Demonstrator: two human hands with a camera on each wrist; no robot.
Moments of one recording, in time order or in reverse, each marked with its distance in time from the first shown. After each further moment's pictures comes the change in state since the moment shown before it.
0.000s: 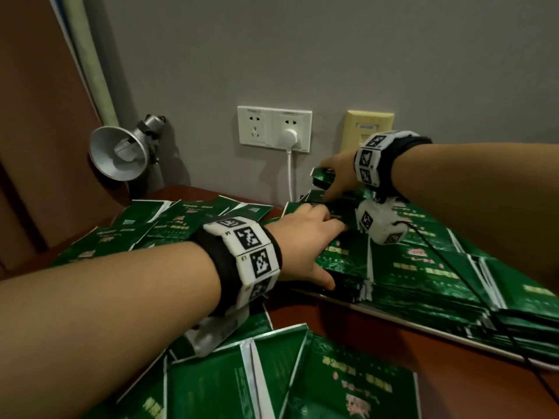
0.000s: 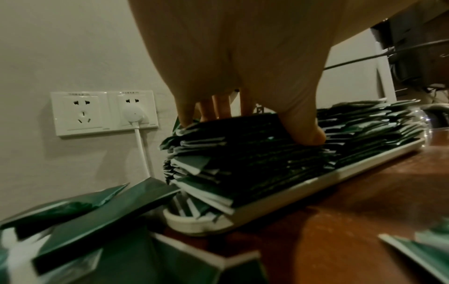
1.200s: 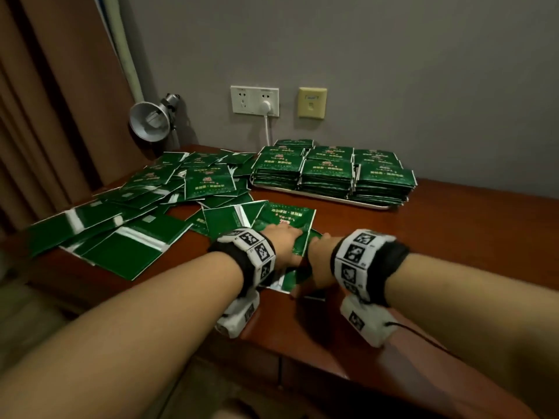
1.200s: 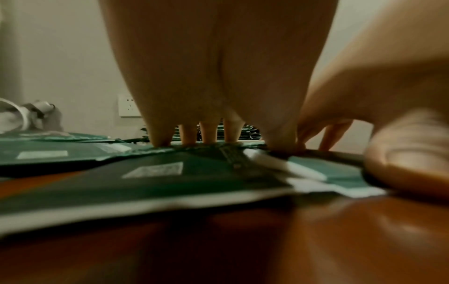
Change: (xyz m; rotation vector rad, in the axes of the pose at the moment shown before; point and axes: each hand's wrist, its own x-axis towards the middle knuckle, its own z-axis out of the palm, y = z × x) left_hand -0.166 0.202 0.044 -0.135 -0.254 -0.322; right_hand -0.397 -0.089 0.129 -0.067 -0.308 -0.094
